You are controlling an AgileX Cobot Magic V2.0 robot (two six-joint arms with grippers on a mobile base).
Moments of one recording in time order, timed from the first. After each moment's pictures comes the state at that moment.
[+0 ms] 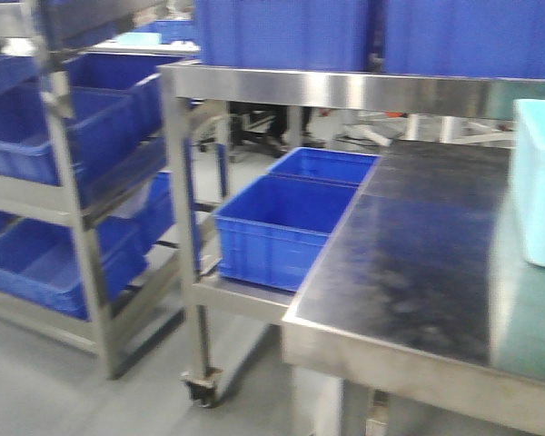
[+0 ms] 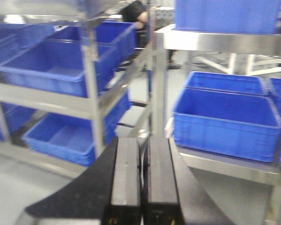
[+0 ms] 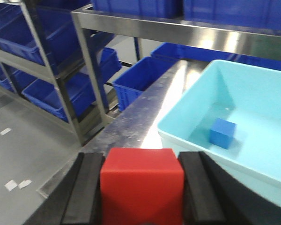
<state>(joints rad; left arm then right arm) -0.09 -0.01 0.01 0.01 0.13 -0.02 0.23 0.20 -0.54 -0.02 0.64 0.17</state>
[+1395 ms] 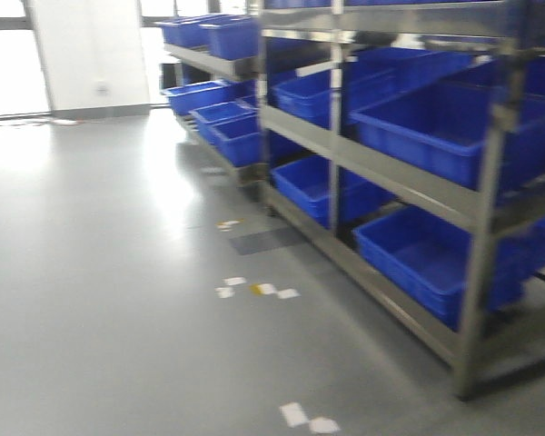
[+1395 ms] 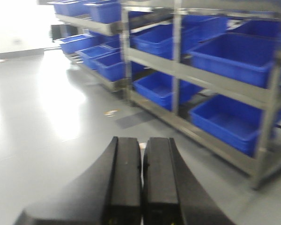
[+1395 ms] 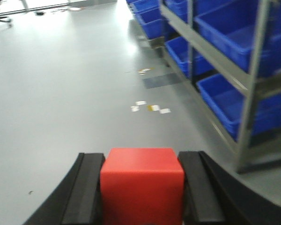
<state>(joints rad) -0.21 -0.01 0.01 0.01 0.13 -0.02 0.23 0.20 -0.54 -0.02 0.64 0.17</state>
